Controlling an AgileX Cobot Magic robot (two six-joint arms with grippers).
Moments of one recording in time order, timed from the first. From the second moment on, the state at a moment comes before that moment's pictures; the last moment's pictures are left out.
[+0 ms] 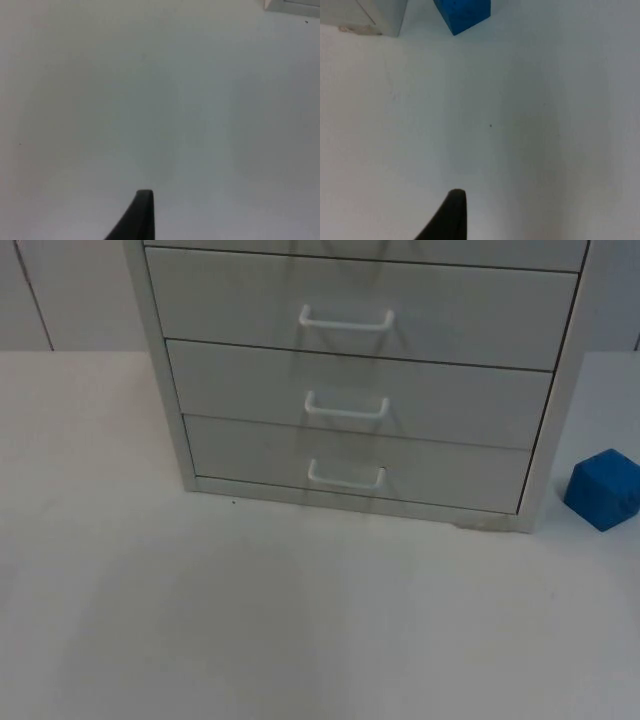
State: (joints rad) right arm 0.04 0.90 -0.63 -0.02 0.81 0.03; left arm 0.02 0.89 -0.65 -0.10 0.81 0.05
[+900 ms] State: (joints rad) right arm 0.04 0.91 -0.63 -0.02 0.79 0.03; left arm -0.10 1.11 -0.65 -0.57 0.76 0.59
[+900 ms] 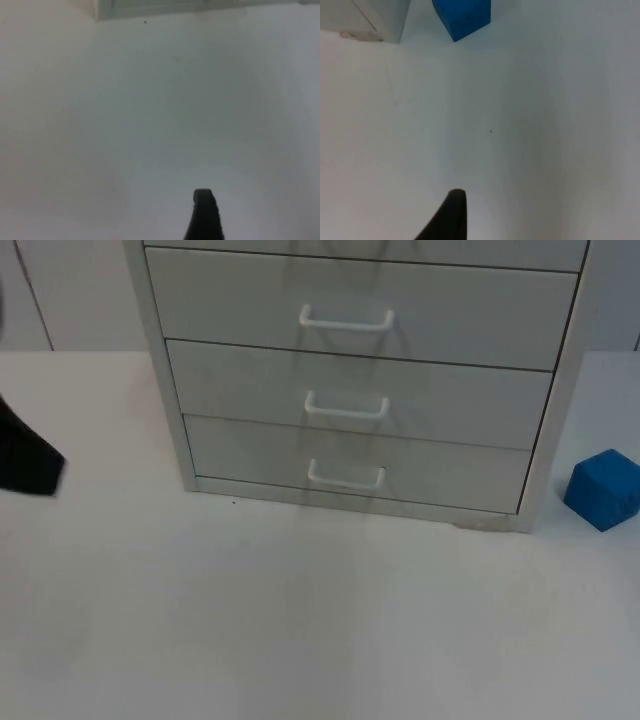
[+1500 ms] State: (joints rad) right arm 0.04 0.91 -0.63 -0.02 0.78 0.03; left arm -0.70 1.54 -0.84 -0.09 0.51 0.65
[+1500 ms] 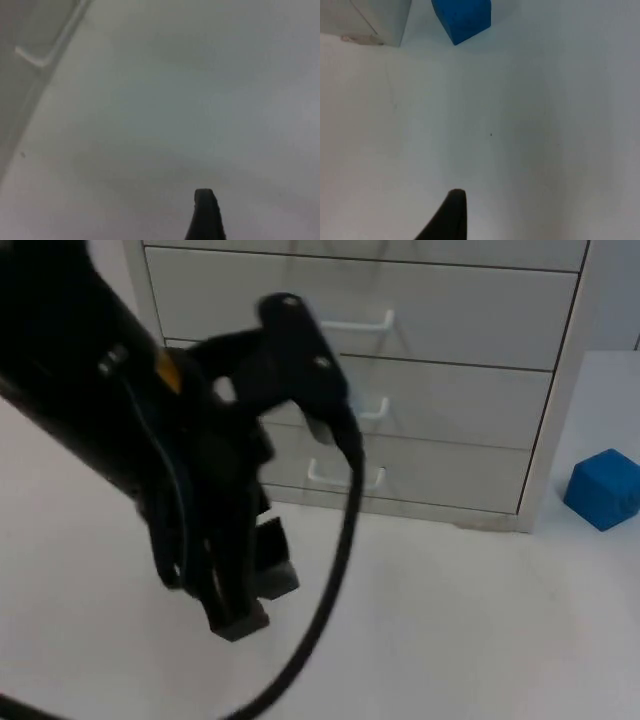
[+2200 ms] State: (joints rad) right arm 0.04 0.91 -0.63 -0.02 0.77 0.03; left arm -0.76 1.84 -0.89 0.48 0.14 0.52
